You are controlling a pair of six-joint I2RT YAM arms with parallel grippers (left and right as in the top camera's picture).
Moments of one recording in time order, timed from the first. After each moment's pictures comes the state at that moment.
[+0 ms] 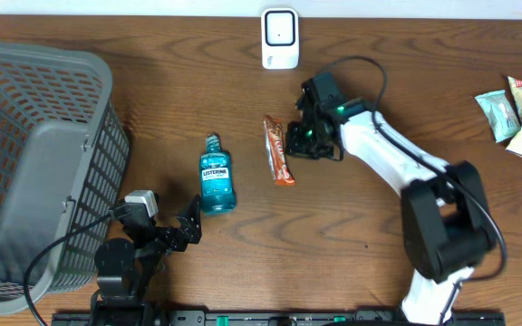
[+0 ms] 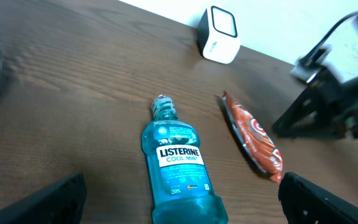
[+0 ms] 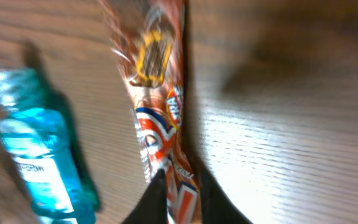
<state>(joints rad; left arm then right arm) -0.03 0.16 0.11 -0.27 0.28 -0.36 0.43 1.96 1.37 -0.66 -0.33 0.51</state>
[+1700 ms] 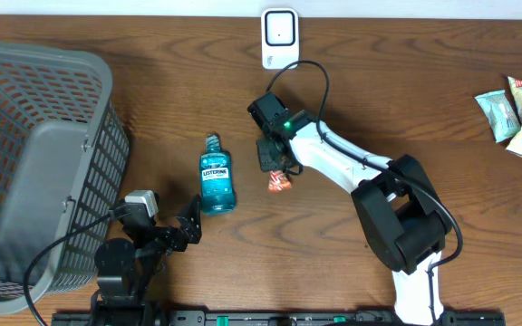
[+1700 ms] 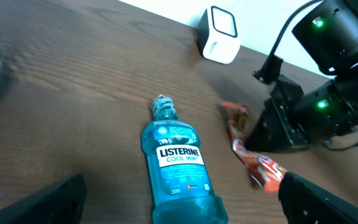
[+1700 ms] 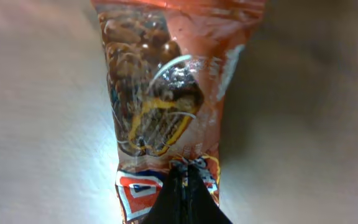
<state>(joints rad) -0.03 0.16 0.11 -0.27 0.28 -0.36 0.63 2.11 1.48 -0.72 0.05 0.49</state>
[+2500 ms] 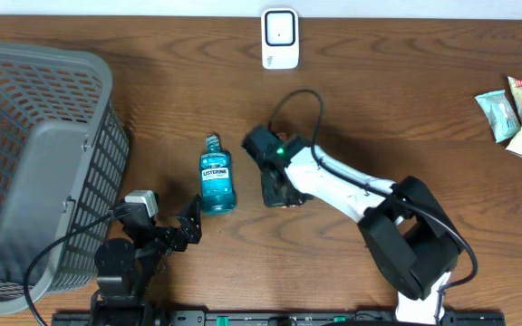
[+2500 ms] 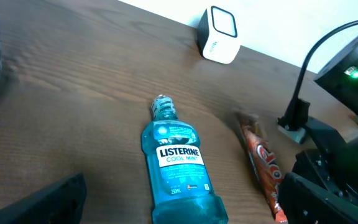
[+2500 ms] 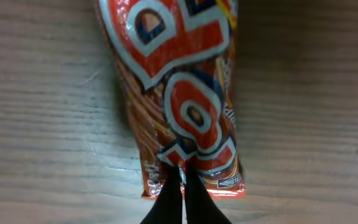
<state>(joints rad) -0.03 0.16 0.11 -0.27 0.28 -0.36 0.74 1.98 1.31 -0.87 0.05 0.67</state>
